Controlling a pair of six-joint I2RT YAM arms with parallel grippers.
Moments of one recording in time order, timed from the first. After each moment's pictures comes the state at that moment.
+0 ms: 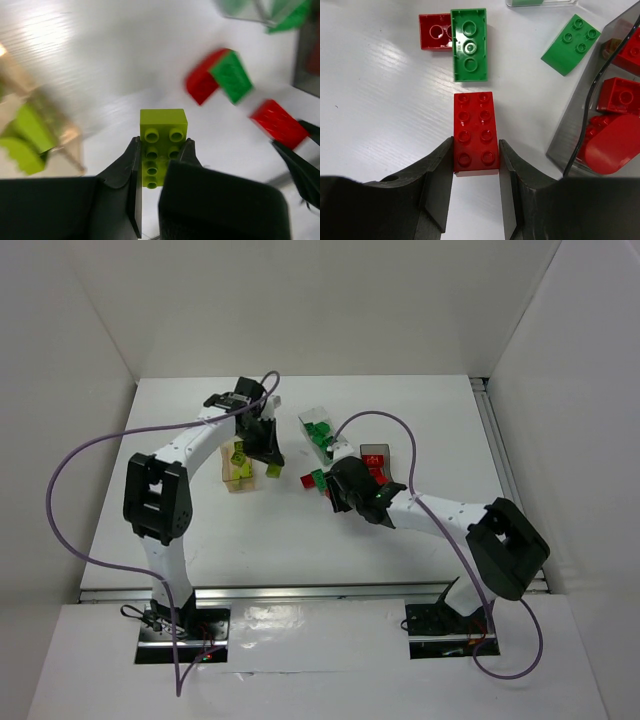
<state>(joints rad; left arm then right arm) -0.32 1.94 1.65 -0.84 0.32 -0.19 0.78 1.51 0.86 -0.09 0.26 0.26</state>
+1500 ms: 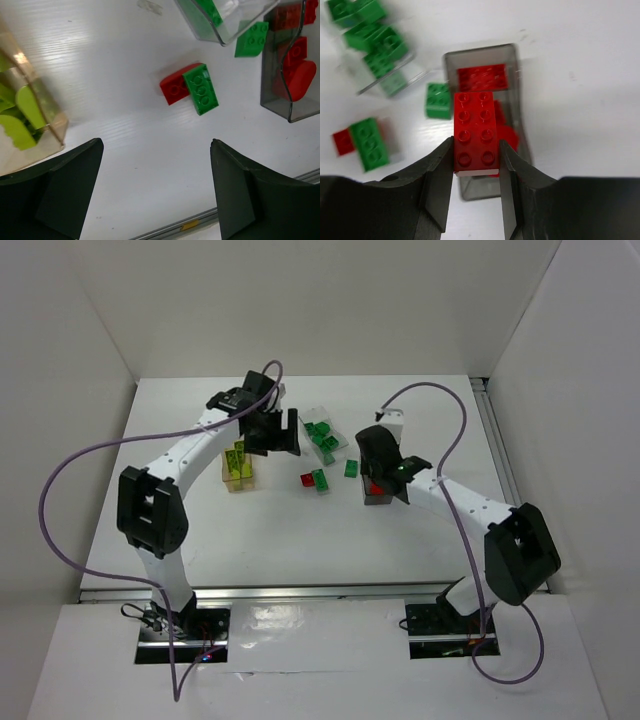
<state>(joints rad) -0.38 1.83 1.67 -0.85 0.12 -0.37 0.61 1.46 1.01 -0.27 0.53 0.48</state>
